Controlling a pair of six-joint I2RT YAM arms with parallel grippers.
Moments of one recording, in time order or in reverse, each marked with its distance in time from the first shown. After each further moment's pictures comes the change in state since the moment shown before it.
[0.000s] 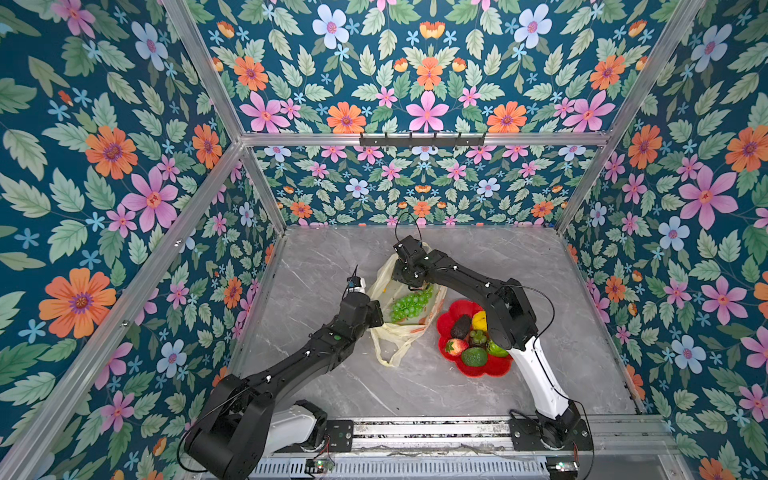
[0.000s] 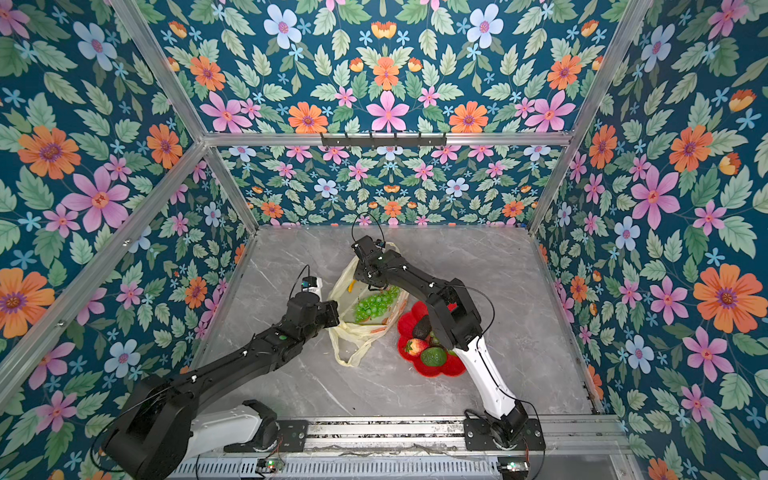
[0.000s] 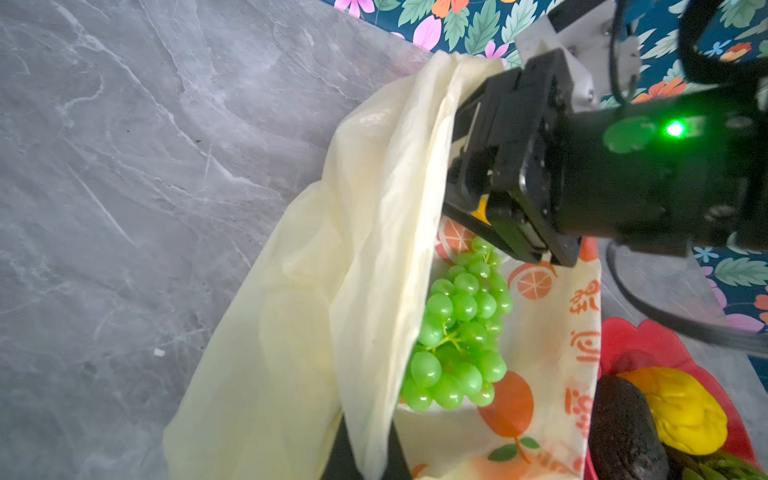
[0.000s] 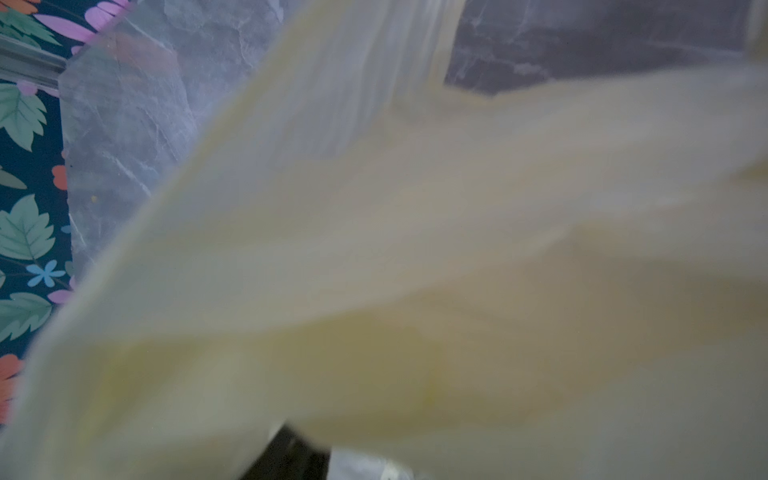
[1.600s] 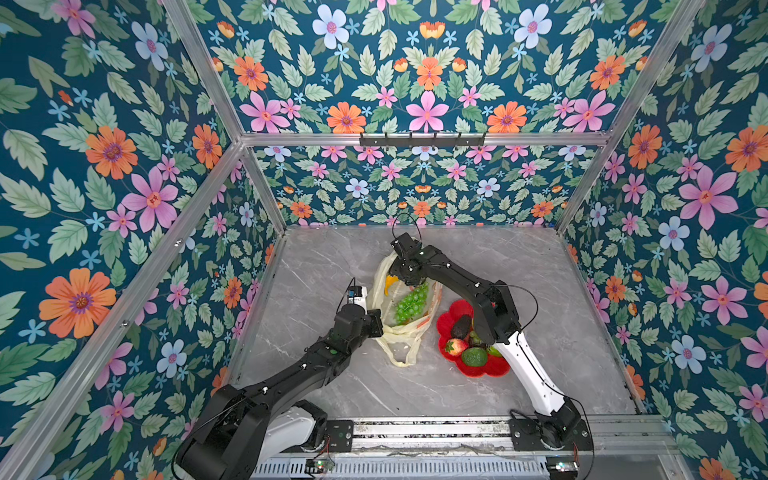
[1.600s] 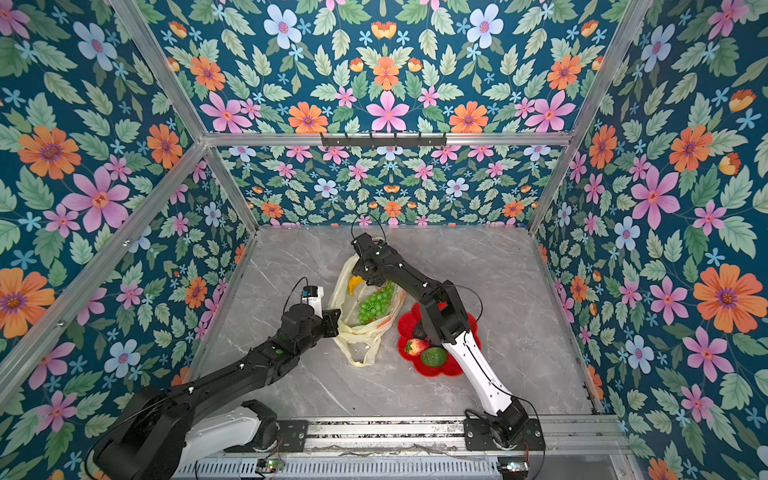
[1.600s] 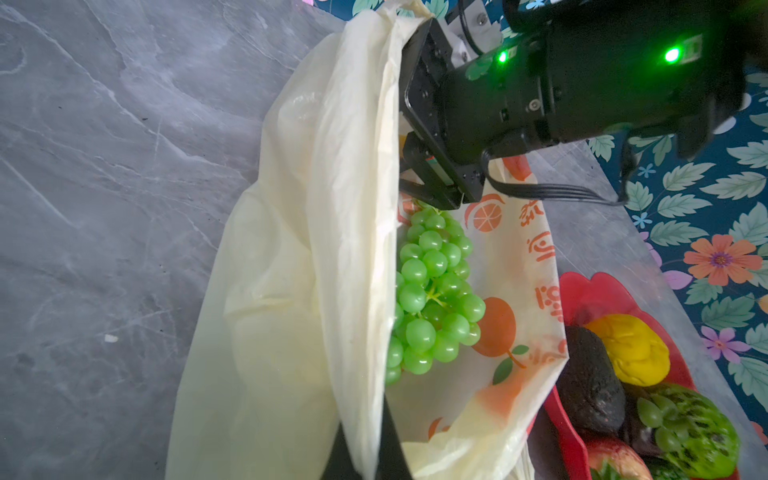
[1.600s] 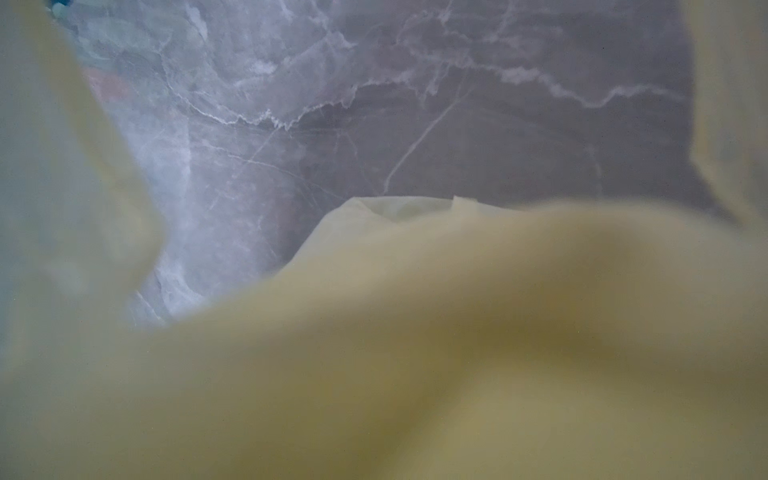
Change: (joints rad) left arm -0.012 -0.048 -0.123 0.147 0.081 0.026; right arm -0.034 0.204 0.284 -0.140 -0.038 0.093
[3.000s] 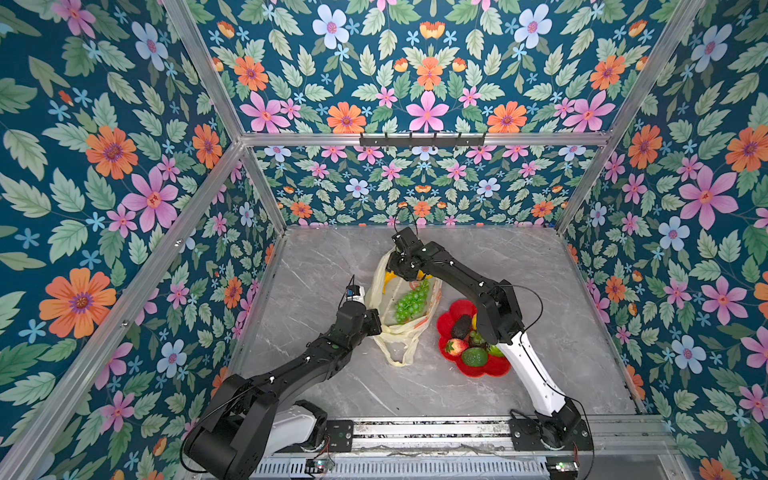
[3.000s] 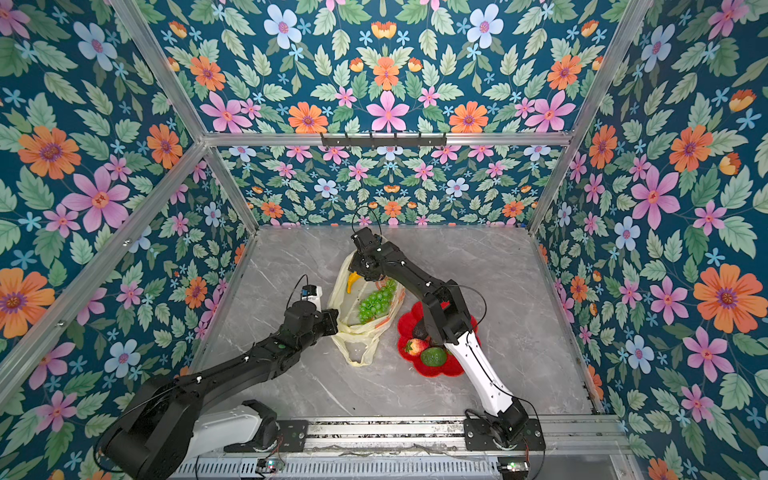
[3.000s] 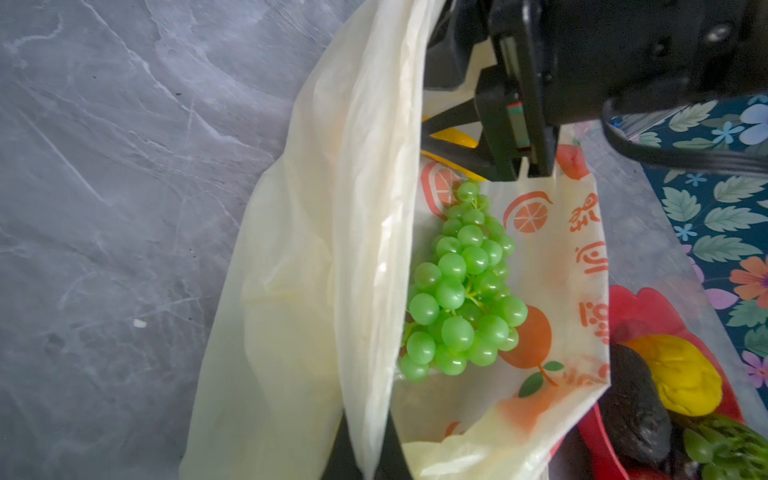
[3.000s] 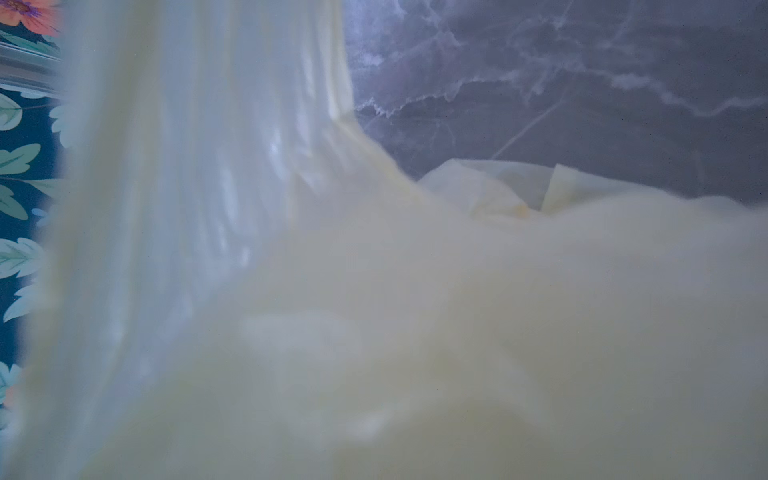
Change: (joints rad) left arm 0.028 0.058 0.026 -0.027 -0.010 -0.026; right arm 0.011 -0.024 0.040 0.015 -0.076 -0.054
